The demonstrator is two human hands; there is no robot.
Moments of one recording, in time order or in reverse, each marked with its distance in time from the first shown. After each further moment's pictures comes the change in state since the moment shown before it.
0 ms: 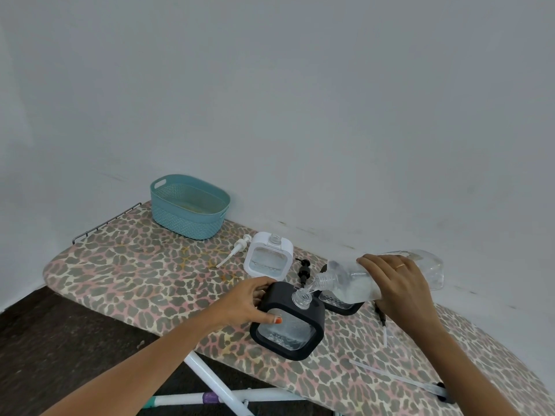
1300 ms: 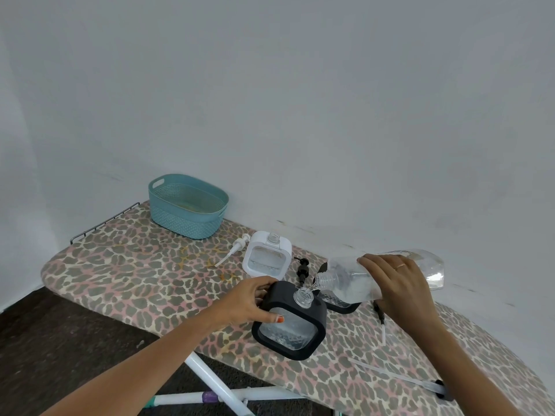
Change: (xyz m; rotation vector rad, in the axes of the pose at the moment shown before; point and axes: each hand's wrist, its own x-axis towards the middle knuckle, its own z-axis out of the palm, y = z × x) left_hand 0.004 -0.001 0.004 0.016 -0.015 0.005; right_hand -0.005 0.003 0.001 -0.003 -0.019 0.010
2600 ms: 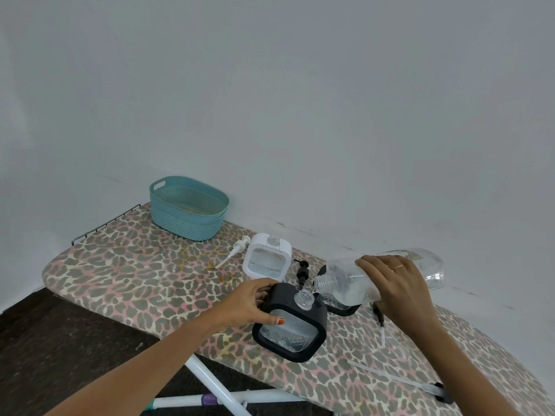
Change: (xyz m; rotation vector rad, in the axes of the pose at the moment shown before) left_hand -0.002 0.004 0.002 -0.015 0.001 0.014; right_hand 0.002 -0.001 -0.001 -0.009 0.024 -0.033
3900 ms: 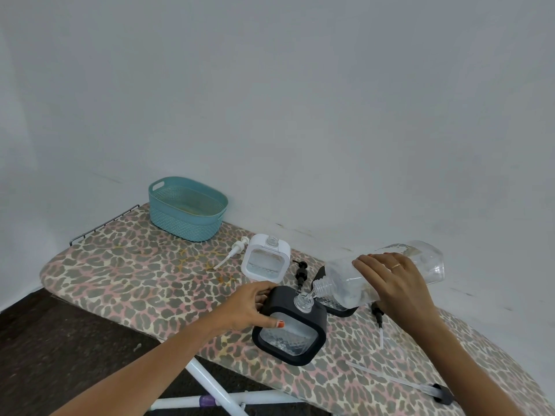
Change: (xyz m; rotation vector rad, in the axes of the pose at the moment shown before) left_hand 0.001 -0.005 0.004 0.013 0.017 -0.026; right_hand 0.005 0.001 -0.010 -0.040 -0.030 -0.070
